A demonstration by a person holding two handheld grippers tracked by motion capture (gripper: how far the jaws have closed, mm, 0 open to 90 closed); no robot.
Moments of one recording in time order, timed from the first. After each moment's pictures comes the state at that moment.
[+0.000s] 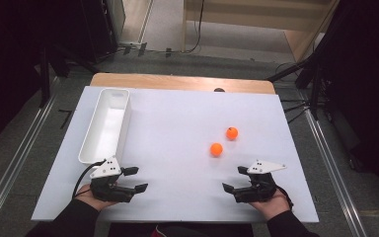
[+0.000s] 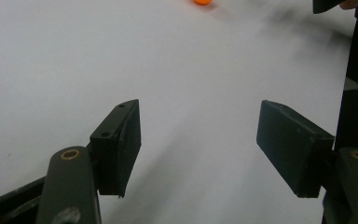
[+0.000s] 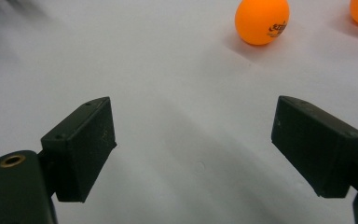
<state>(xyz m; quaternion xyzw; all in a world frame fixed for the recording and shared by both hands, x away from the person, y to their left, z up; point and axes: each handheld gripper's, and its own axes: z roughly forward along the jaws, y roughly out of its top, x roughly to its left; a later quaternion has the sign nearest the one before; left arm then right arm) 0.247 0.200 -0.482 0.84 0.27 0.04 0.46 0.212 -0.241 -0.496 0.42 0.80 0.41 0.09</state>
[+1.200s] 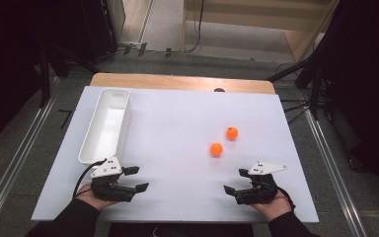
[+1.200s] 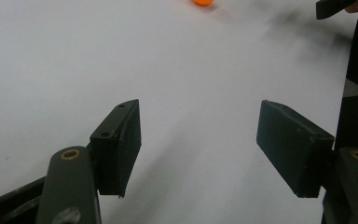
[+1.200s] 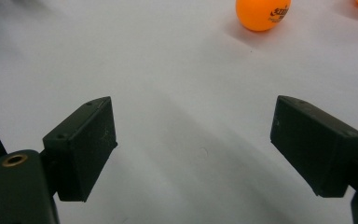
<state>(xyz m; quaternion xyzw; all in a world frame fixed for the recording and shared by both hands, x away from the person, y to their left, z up) 0.250 0.198 -0.482 0.85 0.28 0.04 0.45 0.208 -0.243 -0.497 0.43 0.80 0.40 0.08</state>
